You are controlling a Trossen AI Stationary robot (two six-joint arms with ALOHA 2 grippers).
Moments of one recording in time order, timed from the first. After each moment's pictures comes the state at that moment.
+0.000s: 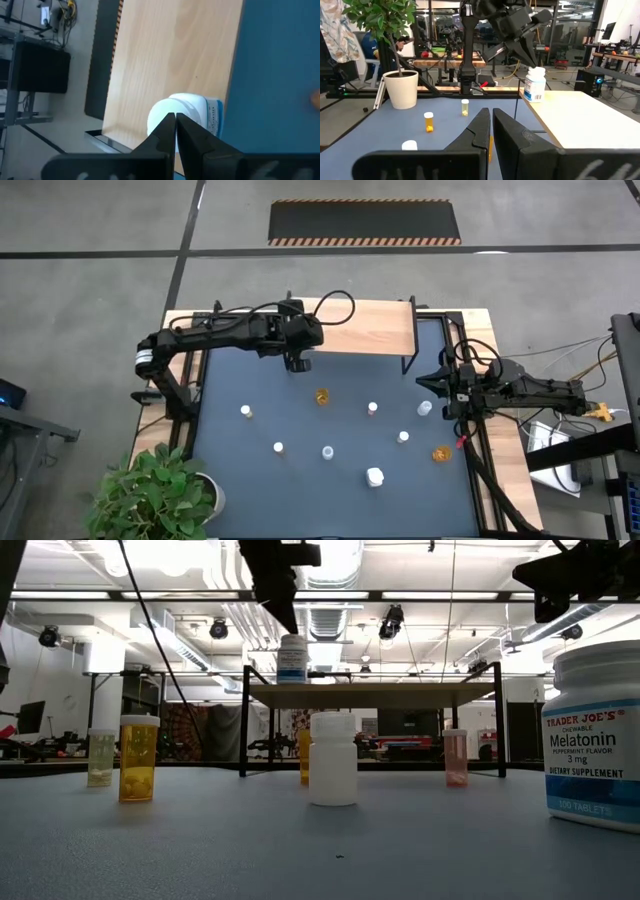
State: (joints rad) left arm 0.17 1.68 1.69 -0.97 -0.54 0.29; right arm -0.02 0.11 0.27 -0.13 0.00 -0.04
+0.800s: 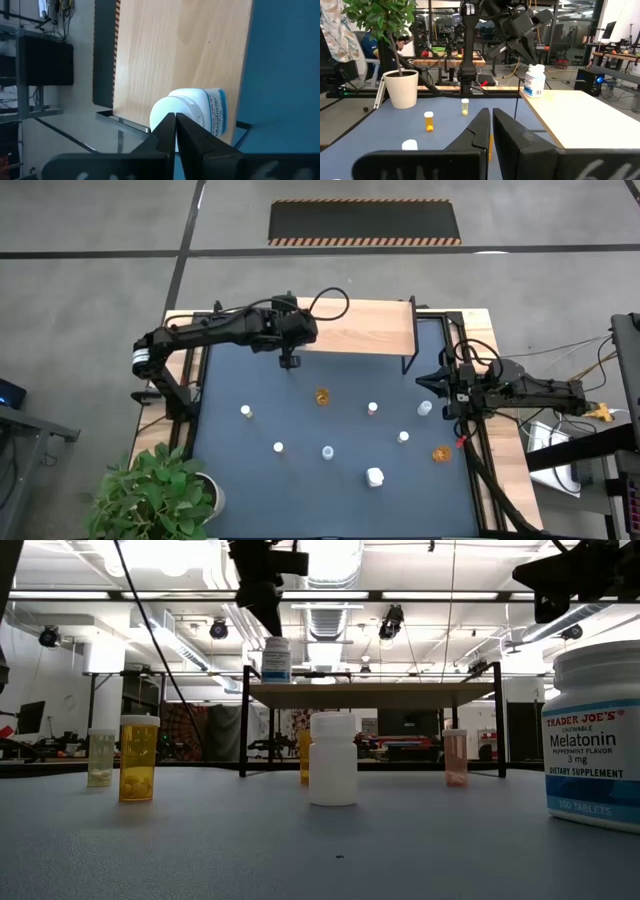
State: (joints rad) left arm 0.22 1.66 1.68 -1.07 -0.55 0.37; right arm -0.02 0.11 0.27 -0.13 0.00 -0.04
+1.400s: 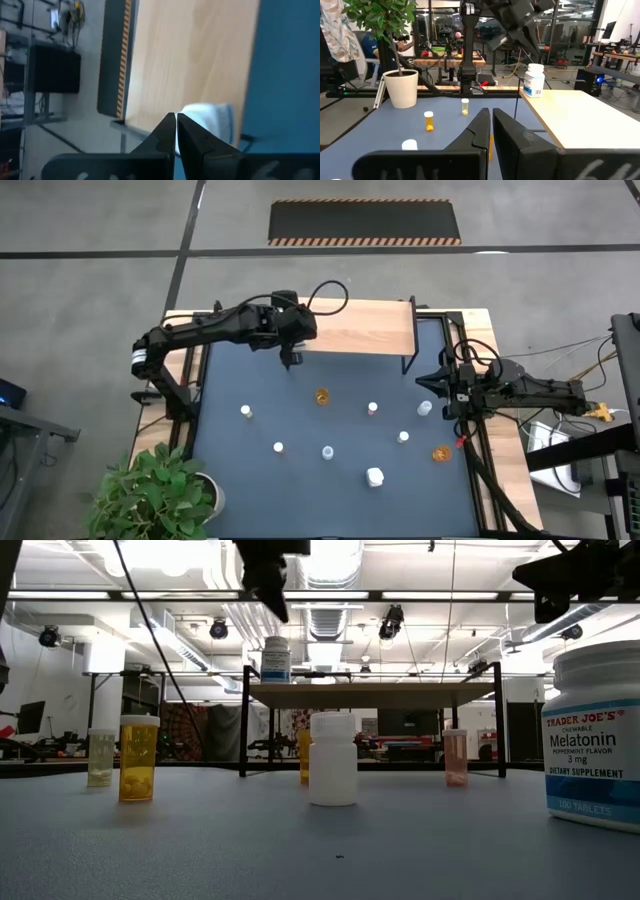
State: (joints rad) left arm 0.19 1.65 1.76 -1.06 -0.56 0.37; right arm -0.02 0.11 0.27 -0.13 0.00 -0.04
